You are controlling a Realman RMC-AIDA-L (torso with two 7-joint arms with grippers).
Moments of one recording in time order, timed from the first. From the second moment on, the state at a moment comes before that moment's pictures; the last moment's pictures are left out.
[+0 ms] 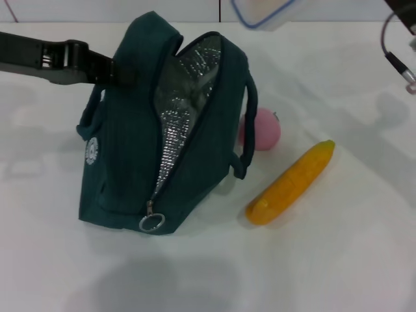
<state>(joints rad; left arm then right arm) -0.64 -1.95 0.71 1.12 2.06 1.89 -2.57 0.71 2.03 -1.63 -0.26 -0.15 -1.44 1.73</state>
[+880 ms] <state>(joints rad) -0.65 -1.97 0.70 1.11 2.06 1.89 -2.57 0.74 2.03 -1.88 -0.34 -0.12 -1.37 1.75</state>
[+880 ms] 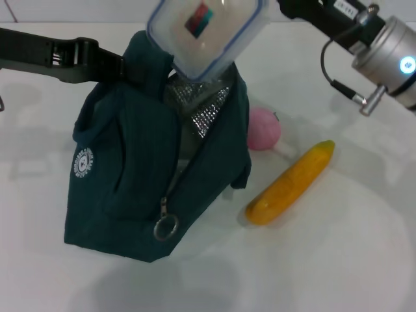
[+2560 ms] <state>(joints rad) -0.64 -1.96 0.70 1.04 2.03 1.87 -2.56 0.72 2.03 -2.15 -0.45 -0.12 -1.09 1.61</state>
